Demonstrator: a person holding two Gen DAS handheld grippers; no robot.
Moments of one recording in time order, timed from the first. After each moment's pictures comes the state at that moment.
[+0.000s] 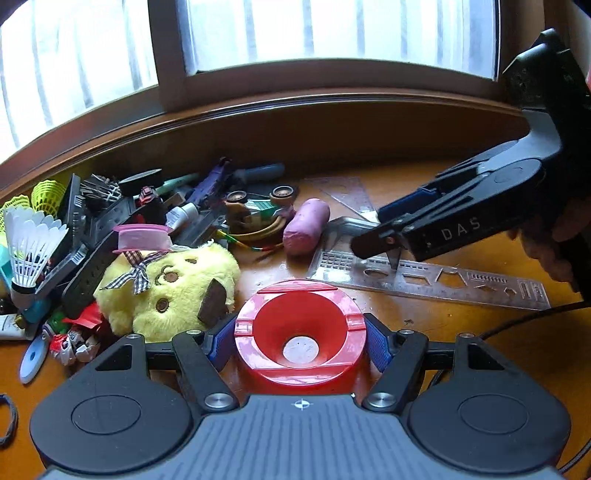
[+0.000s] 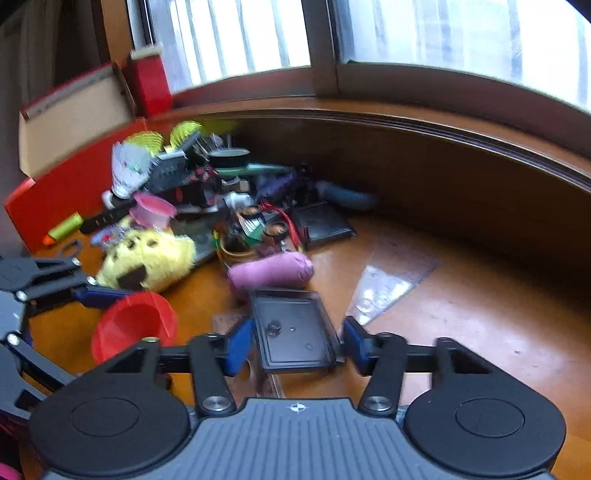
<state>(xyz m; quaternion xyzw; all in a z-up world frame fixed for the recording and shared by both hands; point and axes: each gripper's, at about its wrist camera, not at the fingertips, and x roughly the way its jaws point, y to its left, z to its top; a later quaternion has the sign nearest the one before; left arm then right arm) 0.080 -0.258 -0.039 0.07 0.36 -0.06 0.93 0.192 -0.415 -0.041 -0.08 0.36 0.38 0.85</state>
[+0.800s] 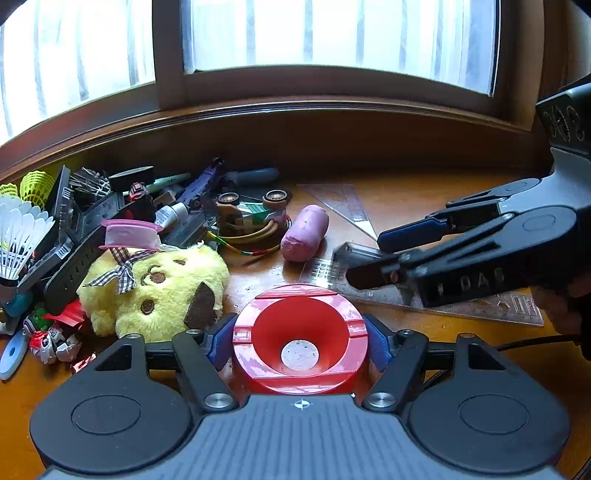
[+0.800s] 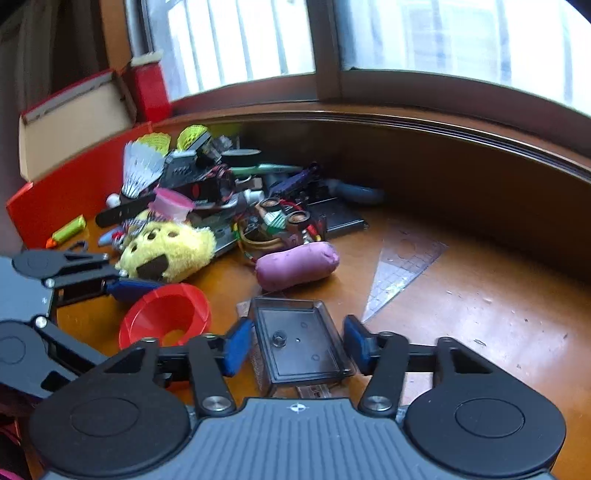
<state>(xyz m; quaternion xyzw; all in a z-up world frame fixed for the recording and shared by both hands) 0.084 -0.252 -0.047 0.04 0.35 -0.08 0.93 0.166 -0.417 -0.047 -0.05 0.34 0.37 0.86</state>
